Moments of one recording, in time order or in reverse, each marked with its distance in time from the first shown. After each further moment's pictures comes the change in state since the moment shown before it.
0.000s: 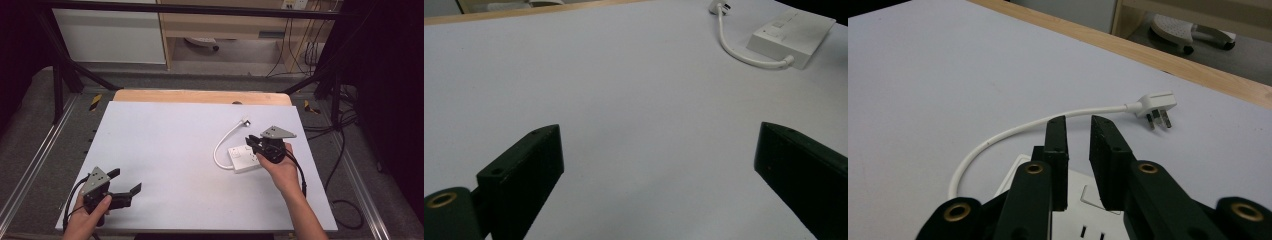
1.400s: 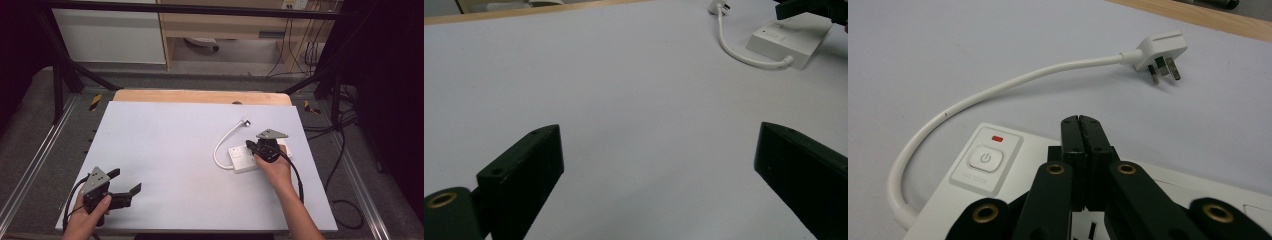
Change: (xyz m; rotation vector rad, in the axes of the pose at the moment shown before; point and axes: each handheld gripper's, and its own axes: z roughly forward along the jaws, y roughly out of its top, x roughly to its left) left arm 0.000 0.000 0.000 0.001 -0.002 0.002; right arm -0.012 -0.028 0.035 0.099 -0.020 0.064
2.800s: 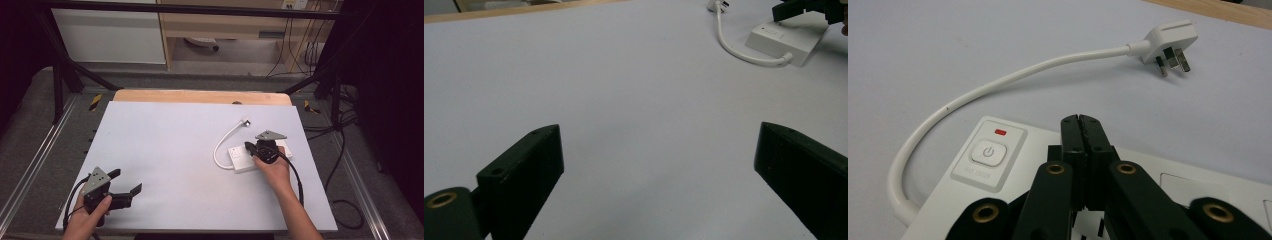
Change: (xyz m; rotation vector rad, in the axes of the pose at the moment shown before) left arm -0.001 0.000 0.001 0.009 -0.004 0.004; right arm 0.002 -0.005 0.004 0.006 0.010 0.011
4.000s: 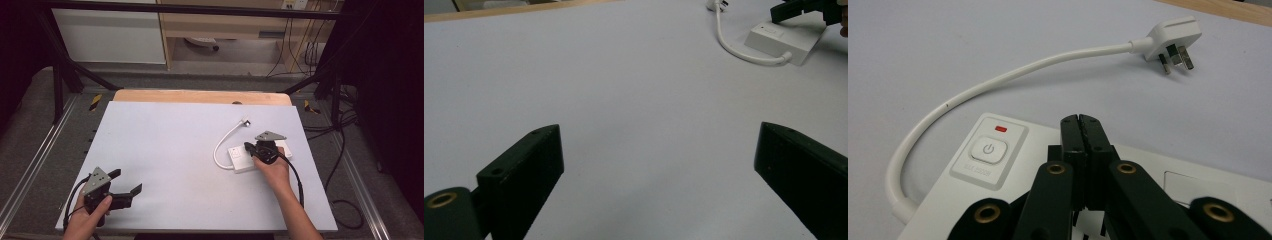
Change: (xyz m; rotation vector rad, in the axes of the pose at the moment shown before) left arm 0.000 0.000 0.001 0.002 -0.003 0.000; right arm 0.001 -0.002 0.002 0.003 0.003 -0.002
